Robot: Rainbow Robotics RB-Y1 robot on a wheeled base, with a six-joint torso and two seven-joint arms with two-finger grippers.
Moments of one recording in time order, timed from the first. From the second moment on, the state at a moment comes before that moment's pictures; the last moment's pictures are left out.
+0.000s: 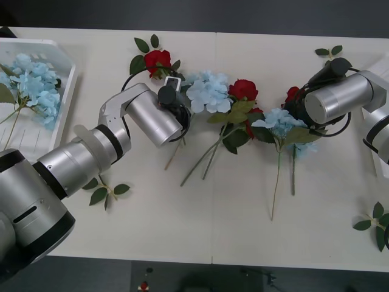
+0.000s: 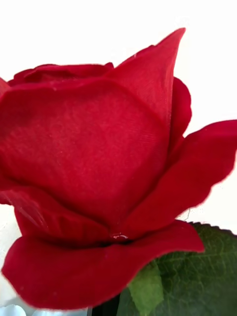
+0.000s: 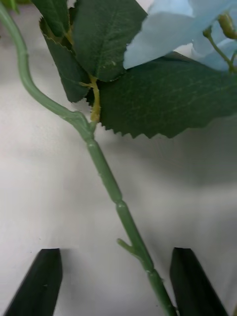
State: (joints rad) right arm -0.83 -0.64 0.64 -0.97 -0.72 0.93 0.80; left arm -0.92 0.28 -0.77 -0.95 0.31 0.83 -0.90
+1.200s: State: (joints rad) right arm -0.93 -1.10 0.64 -1.42 -1.17 1.27 1.21; left arm -0.34 0.82 -0.66 -1.71 0.30 0.80 -0.91
